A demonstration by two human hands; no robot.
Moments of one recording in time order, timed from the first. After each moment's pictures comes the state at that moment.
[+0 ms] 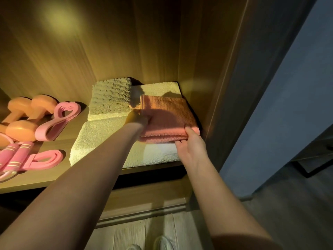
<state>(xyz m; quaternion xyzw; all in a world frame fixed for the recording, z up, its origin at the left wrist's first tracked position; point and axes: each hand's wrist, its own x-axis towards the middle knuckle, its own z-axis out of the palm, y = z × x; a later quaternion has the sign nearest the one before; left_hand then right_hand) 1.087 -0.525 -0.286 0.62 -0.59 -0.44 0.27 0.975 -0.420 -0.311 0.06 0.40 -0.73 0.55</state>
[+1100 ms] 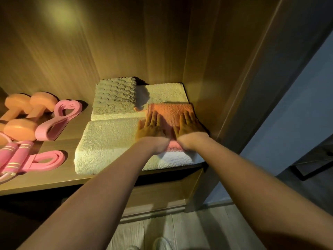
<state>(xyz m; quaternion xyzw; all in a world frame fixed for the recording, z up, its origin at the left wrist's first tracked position) 1.082 -0.509 -0.318 0.53 -0.84 -0.07 -0.06 0.947 -0.477 -0.315 -0.62 0.77 0.06 0.12</state>
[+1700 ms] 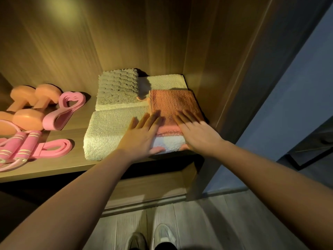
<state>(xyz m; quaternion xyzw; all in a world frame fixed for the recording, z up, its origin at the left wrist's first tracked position) 1.159 -0.483 -0.337 0.36 -0.93 0.08 0.04 0.939 -0.413 -0.321 -0.78 0.62 0.09 -0.09</state>
